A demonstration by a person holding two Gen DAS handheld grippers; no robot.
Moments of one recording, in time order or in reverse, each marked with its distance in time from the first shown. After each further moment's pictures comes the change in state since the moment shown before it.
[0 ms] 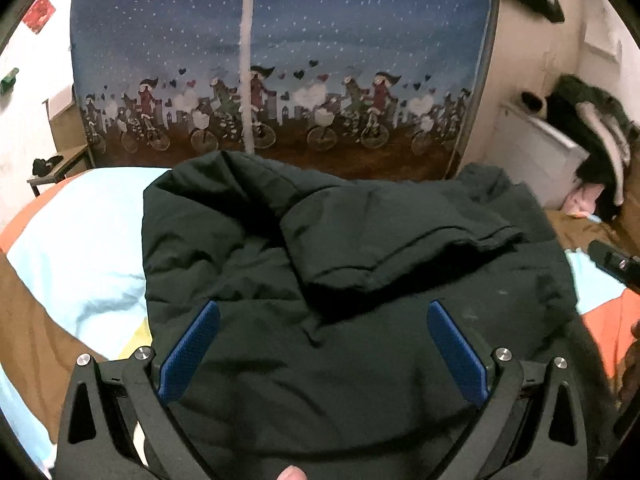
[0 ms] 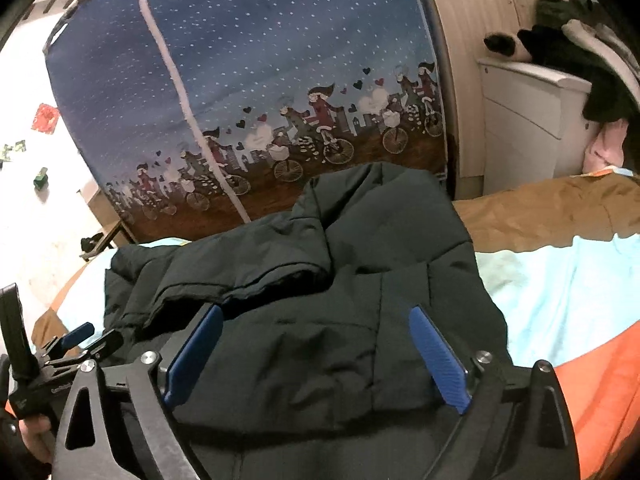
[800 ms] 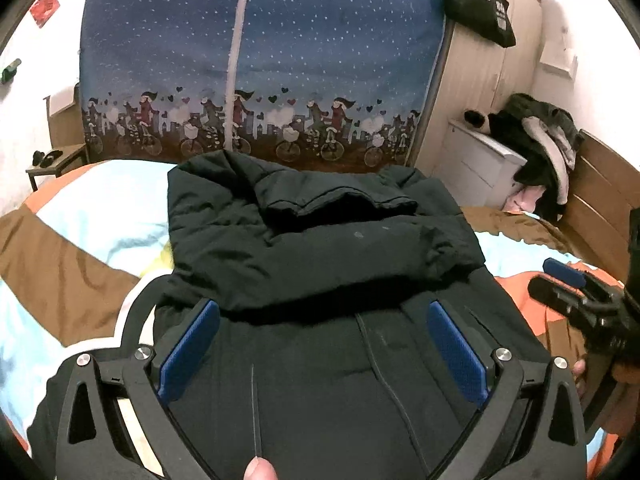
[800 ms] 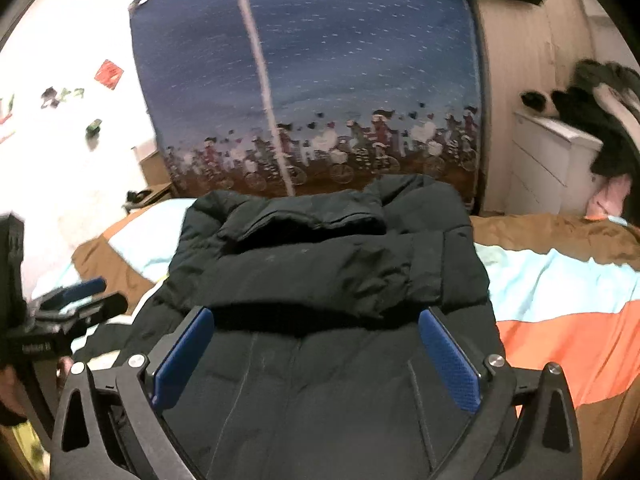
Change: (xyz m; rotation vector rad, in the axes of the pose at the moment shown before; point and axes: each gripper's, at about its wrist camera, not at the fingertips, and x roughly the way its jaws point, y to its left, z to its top) left arm -0.156 -0.043 -0.078 -0.010 -0.072 -0.106; right arm -0.123 0.059 -0.088 -0.232 -0.055 0.102
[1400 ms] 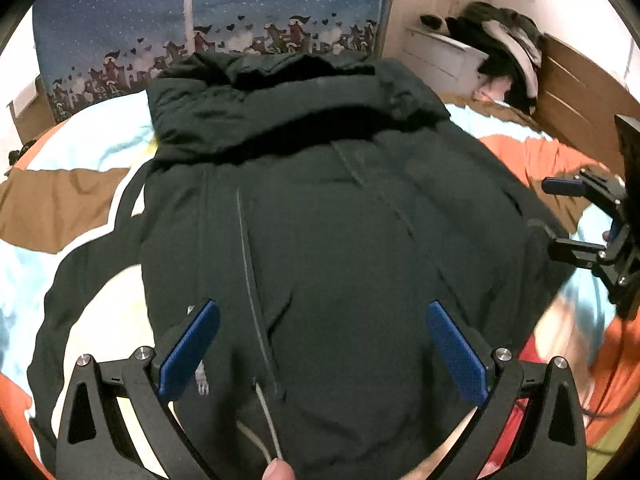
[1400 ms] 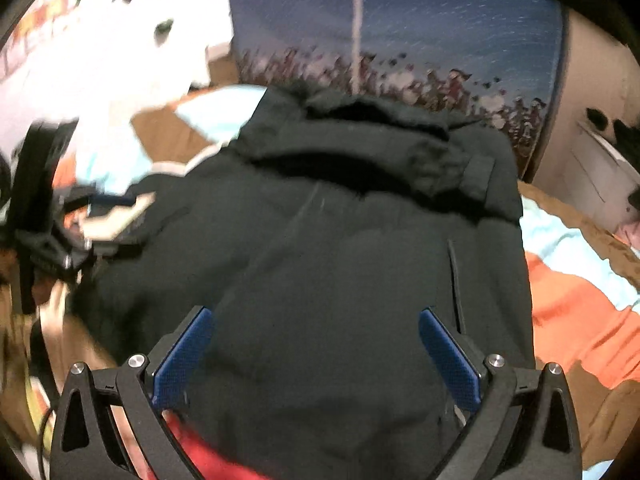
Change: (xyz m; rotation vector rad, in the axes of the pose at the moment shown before) left arm -0.034 -0.010 -0.131 0.181 0.270 -0.056; right arm -0.043 0.030 -0.117 -0.305 0.293 0.097
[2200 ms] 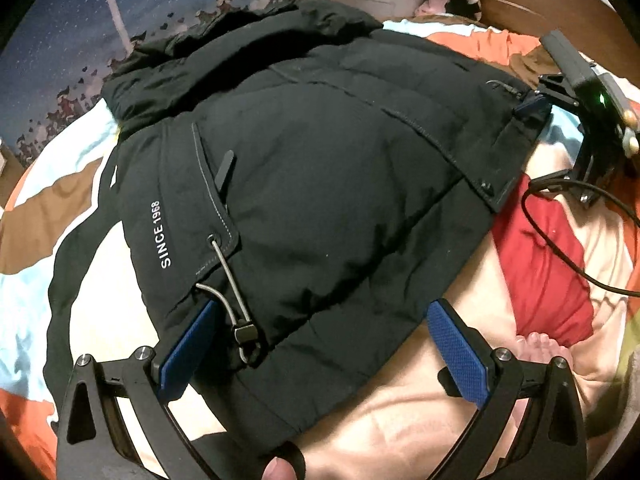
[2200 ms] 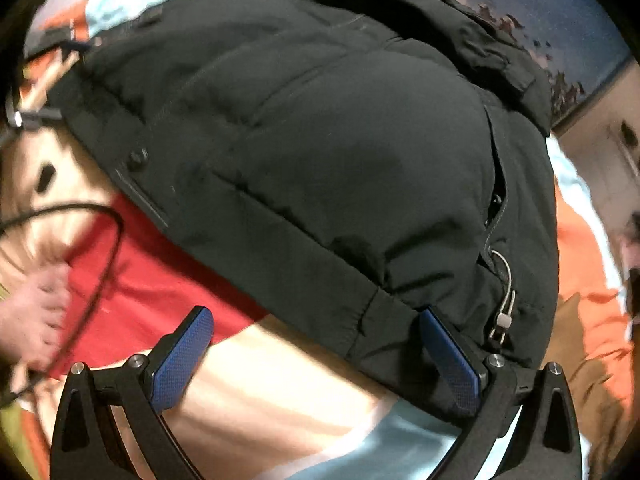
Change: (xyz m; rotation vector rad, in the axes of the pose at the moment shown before) left arm 0.008 -0.022 -0.085 0.286 0.143 0.011; right arm 0.046 0.026 -0.098 -0.258 0.385 -0.148
